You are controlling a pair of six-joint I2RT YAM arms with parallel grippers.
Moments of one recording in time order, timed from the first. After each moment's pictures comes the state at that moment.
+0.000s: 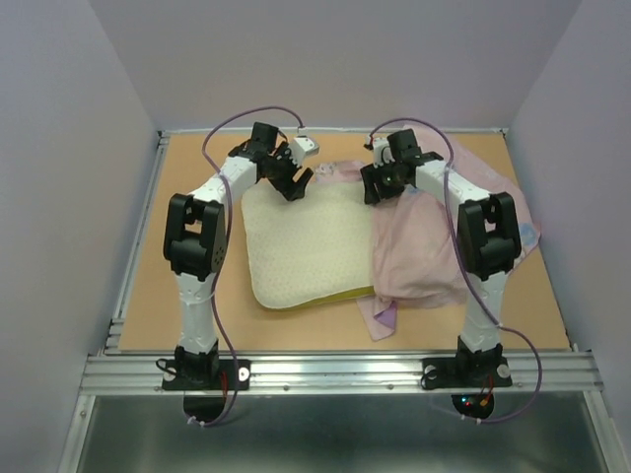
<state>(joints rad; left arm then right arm) -0.30 2.10 1.72 -0.50 0.45 0.53 0.30 2.12 1.72 -0.55 -0.29 -0.14</state>
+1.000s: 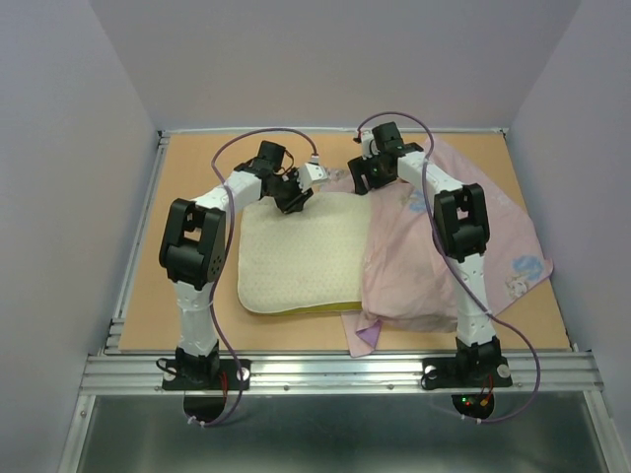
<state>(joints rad) -0.35 2.01 1.50 -0.45 0.48 0.77 0.31 2.38 2.03 -0.61 -0.19 -0.15</state>
